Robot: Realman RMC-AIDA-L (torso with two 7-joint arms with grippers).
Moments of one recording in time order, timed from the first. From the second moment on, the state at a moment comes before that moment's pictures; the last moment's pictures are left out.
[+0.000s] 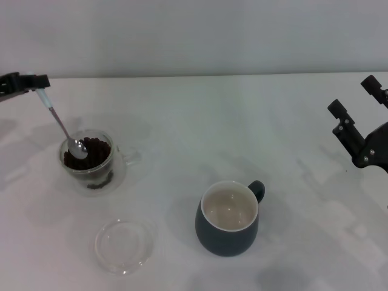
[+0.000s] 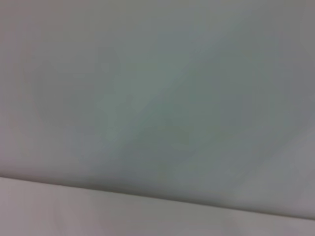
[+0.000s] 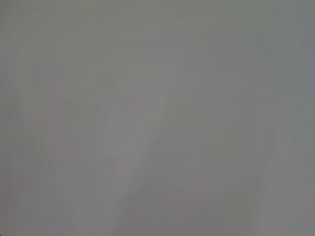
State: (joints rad) left arm -0.68 -1.72 1.29 0.33 1.33 1.07 -1.99; right arm 0.23 2.01 -2.04 -0.19 0.17 -1.68 0.06
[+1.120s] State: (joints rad) left arm -0.57 -1.83 1.15 0.35 1.37 1.03 -2.21; right arm 0.24 2.01 -2.03 -0.21 0.18 -1.67 0.07
